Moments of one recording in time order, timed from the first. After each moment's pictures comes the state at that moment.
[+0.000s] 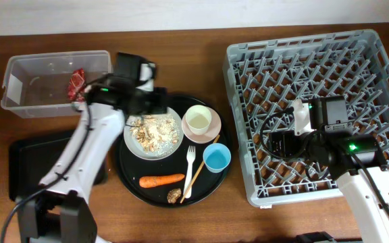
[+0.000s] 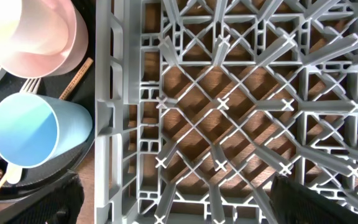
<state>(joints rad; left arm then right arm) -0.27 1.69 1.38 -0.74 0.20 -0.24 0.09 1.16 1.07 -1.05 -0.11 0.03</state>
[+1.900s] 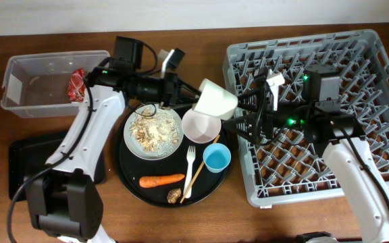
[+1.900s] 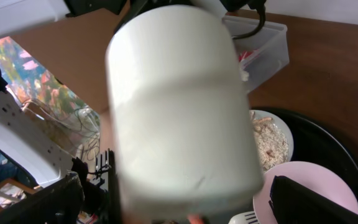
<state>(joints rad) -0.23 1.82 1.56 -0.81 1.32 -0.23 0.09 1.36 1.08 -0.43 -1.21 -0.14</state>
